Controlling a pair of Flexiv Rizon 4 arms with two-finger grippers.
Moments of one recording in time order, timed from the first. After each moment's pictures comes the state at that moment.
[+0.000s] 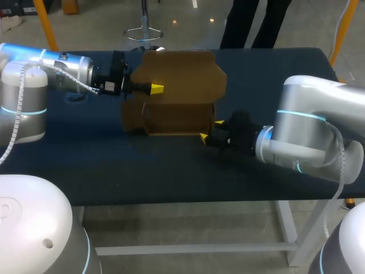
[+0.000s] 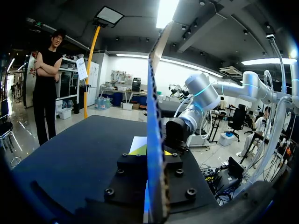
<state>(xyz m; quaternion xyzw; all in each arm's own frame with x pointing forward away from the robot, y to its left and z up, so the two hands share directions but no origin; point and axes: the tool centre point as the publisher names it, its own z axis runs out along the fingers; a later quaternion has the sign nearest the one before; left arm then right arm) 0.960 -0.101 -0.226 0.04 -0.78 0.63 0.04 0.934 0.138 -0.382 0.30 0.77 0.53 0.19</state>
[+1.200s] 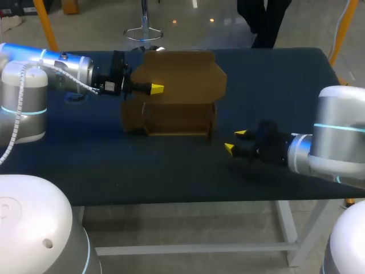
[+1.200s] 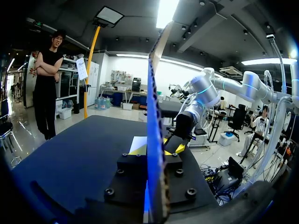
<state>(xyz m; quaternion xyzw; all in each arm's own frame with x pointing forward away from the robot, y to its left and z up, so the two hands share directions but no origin) 0.960 -0.102 -0.226 0.04 -0.78 0.63 0.04 0.882 0.071 -0.368 0.26 0.79 0.52 0.19</state>
